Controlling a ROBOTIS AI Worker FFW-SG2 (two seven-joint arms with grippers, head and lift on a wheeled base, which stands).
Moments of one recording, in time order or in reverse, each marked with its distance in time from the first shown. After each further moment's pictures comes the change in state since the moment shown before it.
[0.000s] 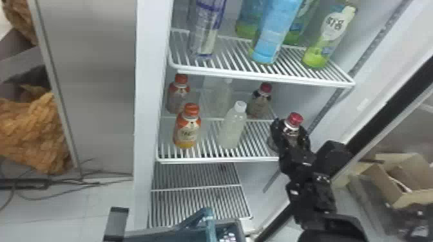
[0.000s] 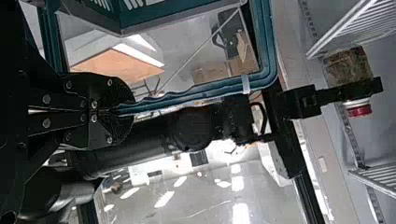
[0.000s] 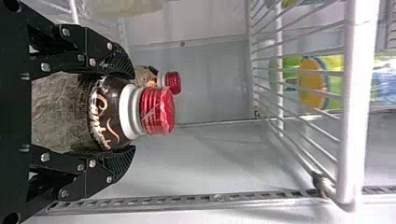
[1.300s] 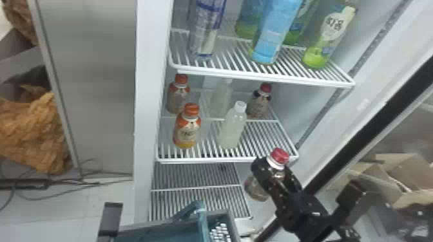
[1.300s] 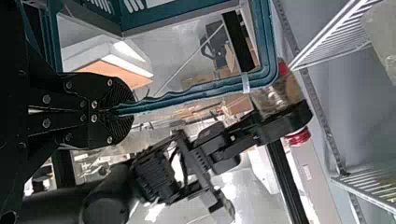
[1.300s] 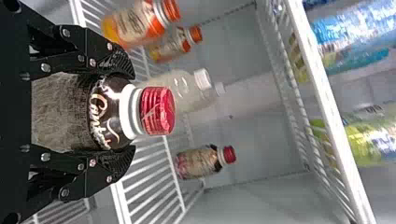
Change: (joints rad) left arm 0.000 -0.002 0.015 0.009 -0.033 -0.041 0.003; right arm 0.487 0.024 0.015 -0.554 -0.244 0.315 0.086
